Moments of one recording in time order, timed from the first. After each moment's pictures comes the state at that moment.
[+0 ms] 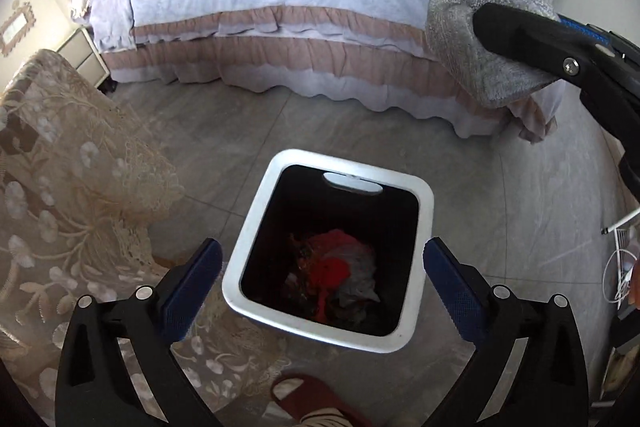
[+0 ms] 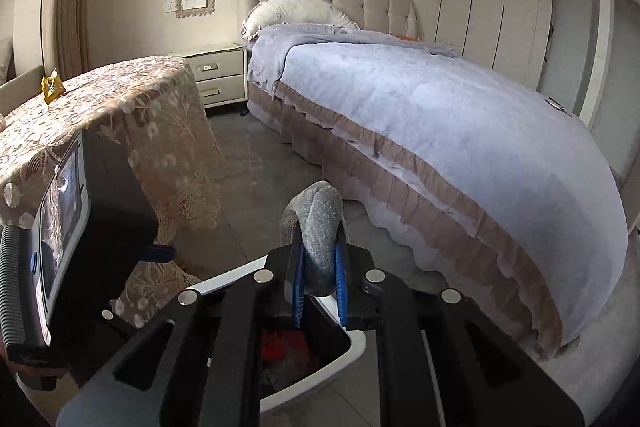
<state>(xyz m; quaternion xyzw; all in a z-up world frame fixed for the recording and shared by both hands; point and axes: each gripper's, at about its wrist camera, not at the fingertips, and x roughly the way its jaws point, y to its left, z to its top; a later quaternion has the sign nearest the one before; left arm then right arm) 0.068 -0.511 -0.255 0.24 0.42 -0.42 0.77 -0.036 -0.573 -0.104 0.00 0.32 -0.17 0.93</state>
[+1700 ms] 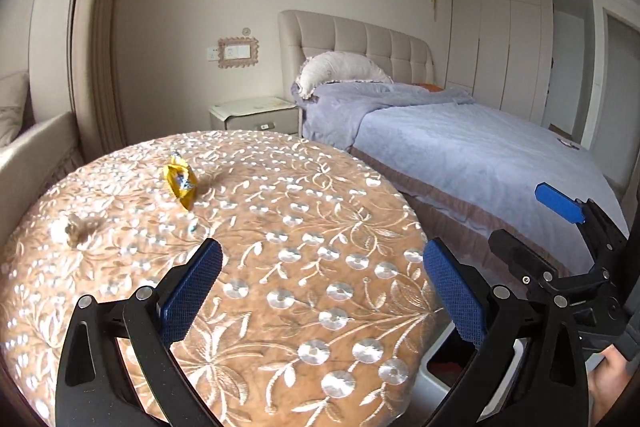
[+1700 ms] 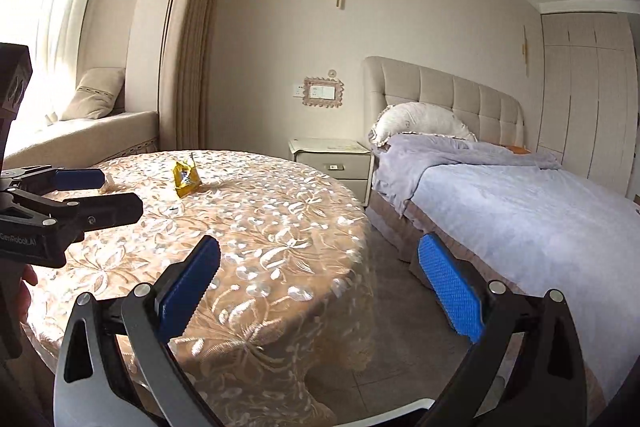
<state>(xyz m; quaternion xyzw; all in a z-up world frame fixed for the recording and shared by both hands) 0.108 -0.209 -0.054 0.02 0.23 -0.18 0.96 0.060 -0.416 0.003 -0.06 0.16 0.04 0.98</state>
